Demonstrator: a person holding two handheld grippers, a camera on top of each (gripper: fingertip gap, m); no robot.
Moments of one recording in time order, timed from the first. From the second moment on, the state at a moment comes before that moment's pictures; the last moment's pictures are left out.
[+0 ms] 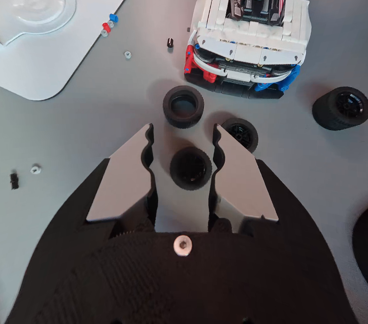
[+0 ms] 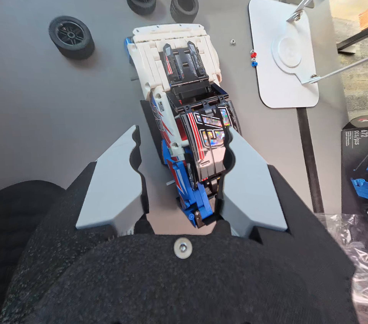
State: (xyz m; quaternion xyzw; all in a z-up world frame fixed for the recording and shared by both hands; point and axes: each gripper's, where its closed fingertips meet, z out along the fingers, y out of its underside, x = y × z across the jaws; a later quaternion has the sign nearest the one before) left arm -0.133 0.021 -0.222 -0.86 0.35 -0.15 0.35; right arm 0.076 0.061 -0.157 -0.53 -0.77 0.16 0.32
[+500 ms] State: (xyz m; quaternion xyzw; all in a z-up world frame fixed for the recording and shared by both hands) left arm -0.072 0.002 -0.139 -0.68 0.46 0.04 0.58; right arm 0.089 -0.021 -0.123 -0.57 -0.58 0.38 0.44
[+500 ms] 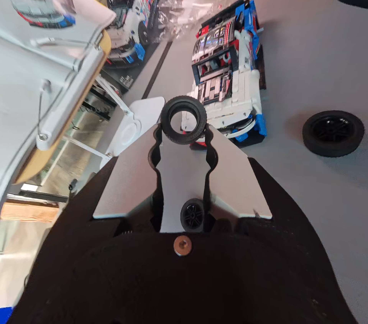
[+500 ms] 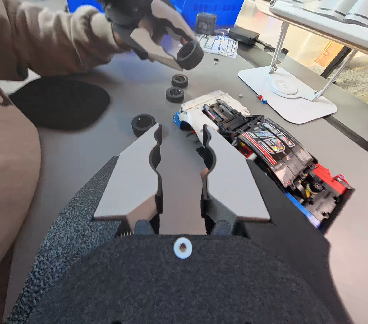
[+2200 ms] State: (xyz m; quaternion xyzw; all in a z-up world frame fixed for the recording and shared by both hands) left arm -0.110 -0.089 -0.196 -0.82 0.15 -0.41 0.37; right arm -0.070 -0.036 -0.147 -0.55 -0.74 0.25 0.29
